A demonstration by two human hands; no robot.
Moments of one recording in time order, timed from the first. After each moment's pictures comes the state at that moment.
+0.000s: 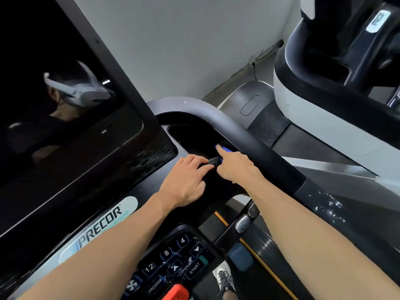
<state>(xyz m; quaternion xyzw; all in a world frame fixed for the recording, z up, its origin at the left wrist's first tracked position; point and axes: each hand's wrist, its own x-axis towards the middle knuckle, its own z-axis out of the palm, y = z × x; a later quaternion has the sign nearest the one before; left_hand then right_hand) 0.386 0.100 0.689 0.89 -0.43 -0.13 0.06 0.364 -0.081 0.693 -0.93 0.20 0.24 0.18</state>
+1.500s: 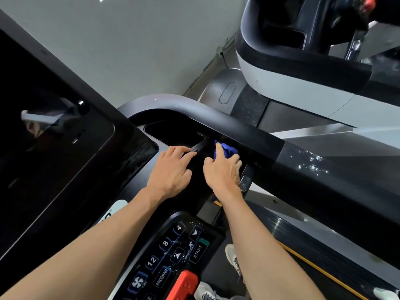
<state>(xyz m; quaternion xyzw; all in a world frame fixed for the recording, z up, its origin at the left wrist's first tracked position) 0.385 0.099 0.682 0.89 -0.45 -0.10 0.02 0.299 -0.033 0.663 -0.81 0.45 0.05 0.37</state>
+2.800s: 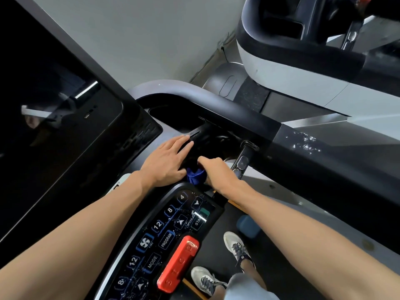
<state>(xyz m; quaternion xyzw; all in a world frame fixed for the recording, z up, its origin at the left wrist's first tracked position) 0.375 0.141 0.684 0.84 -0.52 -0.12 -0.06 0.244 -0.012 0.649 -0.93 0.12 0.08 0.33</state>
